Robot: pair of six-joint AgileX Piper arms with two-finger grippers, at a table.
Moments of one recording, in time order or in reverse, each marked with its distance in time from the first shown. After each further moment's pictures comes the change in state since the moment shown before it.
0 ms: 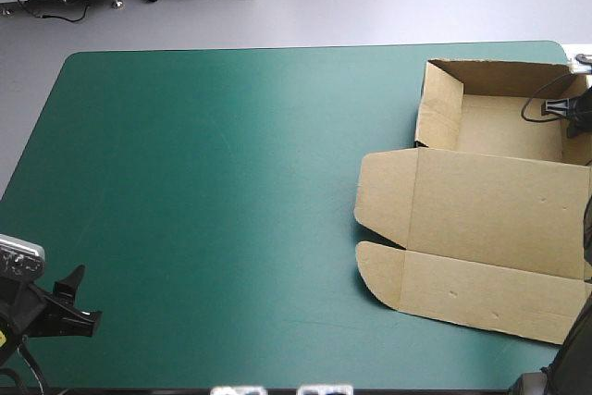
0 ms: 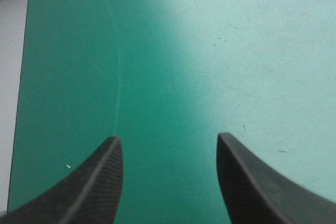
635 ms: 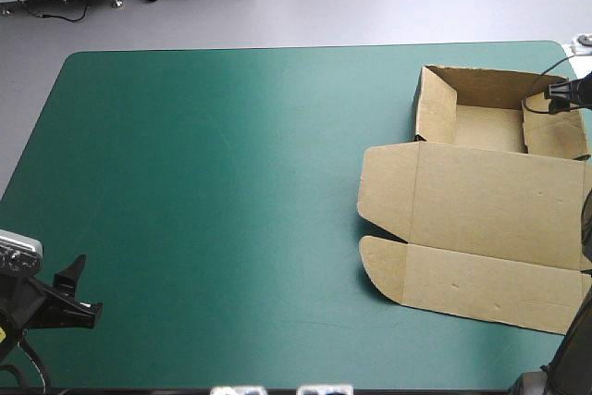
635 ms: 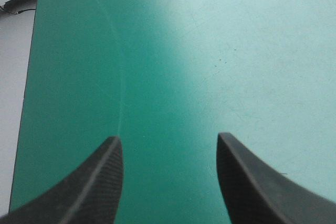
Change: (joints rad) left arm 0.000 0.000 0.000 -0.001 -0.064 -0.005; right arm -0.002 0.040 -0.172 0.045 0.000 -0.070
